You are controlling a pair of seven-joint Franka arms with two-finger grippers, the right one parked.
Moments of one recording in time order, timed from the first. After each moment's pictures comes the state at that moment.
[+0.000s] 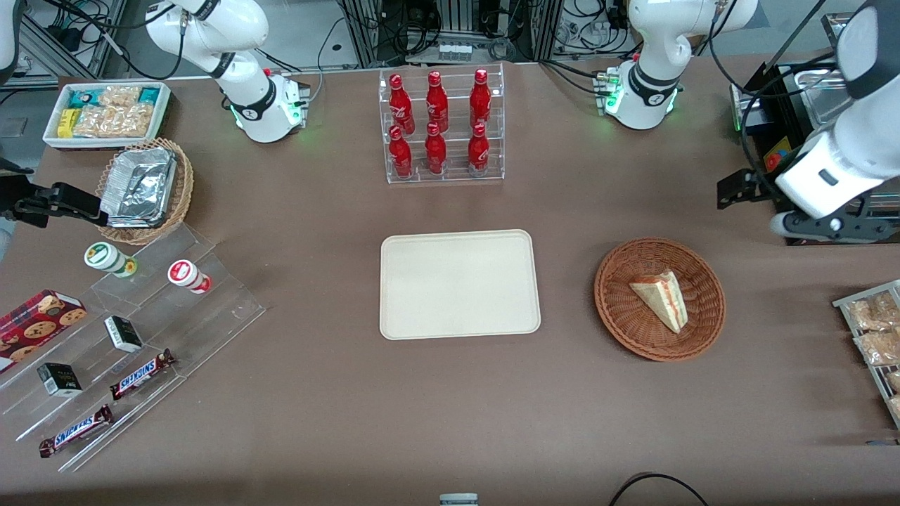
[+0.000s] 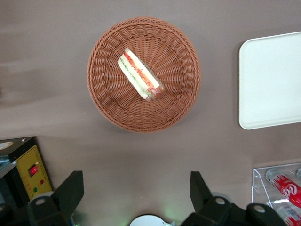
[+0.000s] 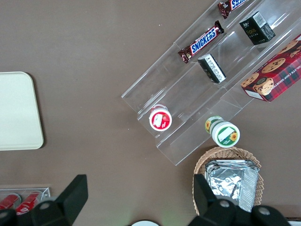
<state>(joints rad) -0.05 0.03 -0.04 -1.69 -0.01 1.56 0.02</state>
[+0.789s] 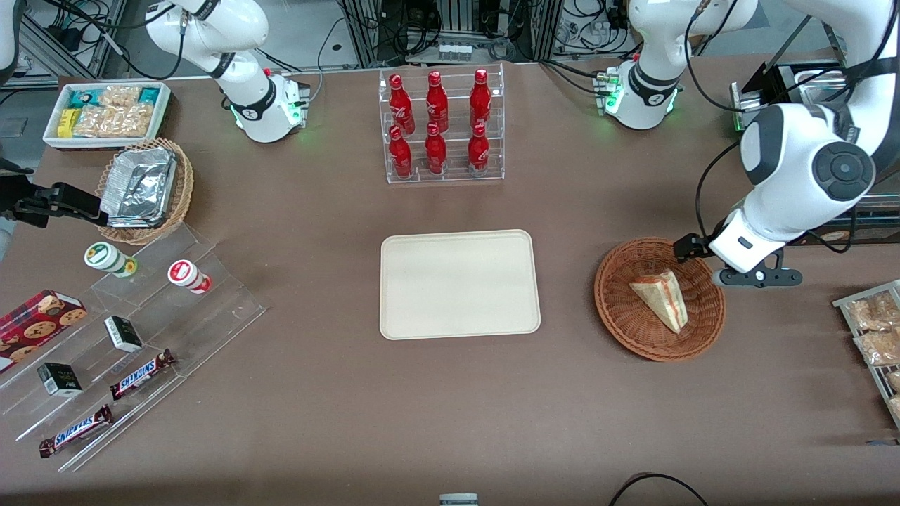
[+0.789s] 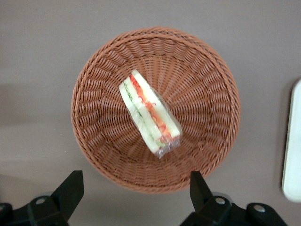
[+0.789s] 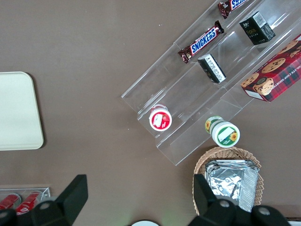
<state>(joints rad) -0.05 0.06 -0.04 -2.10 0.02 2.15 -0.13</state>
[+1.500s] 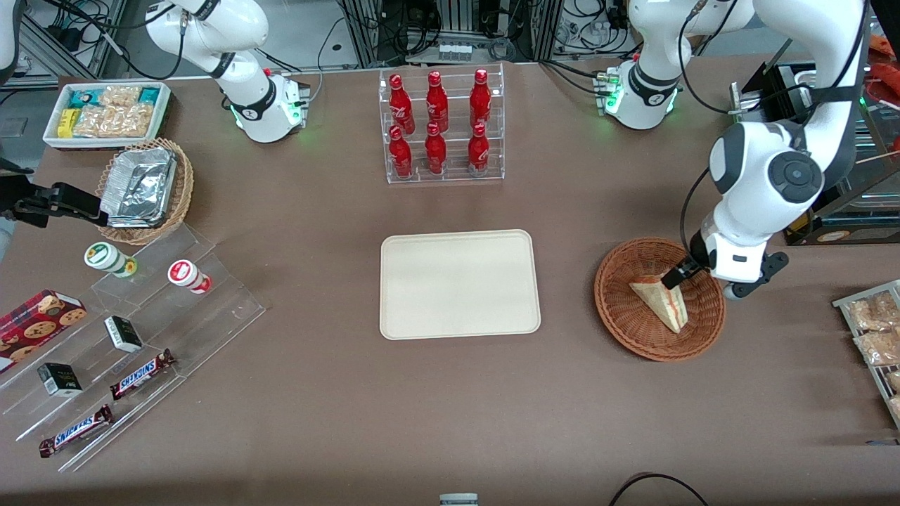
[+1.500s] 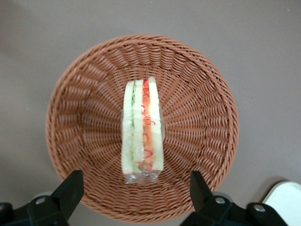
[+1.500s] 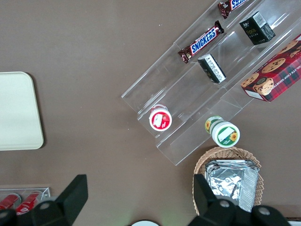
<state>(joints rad) -0.08 0.11 -0.04 -2.18 0.01 2.34 -0.76</state>
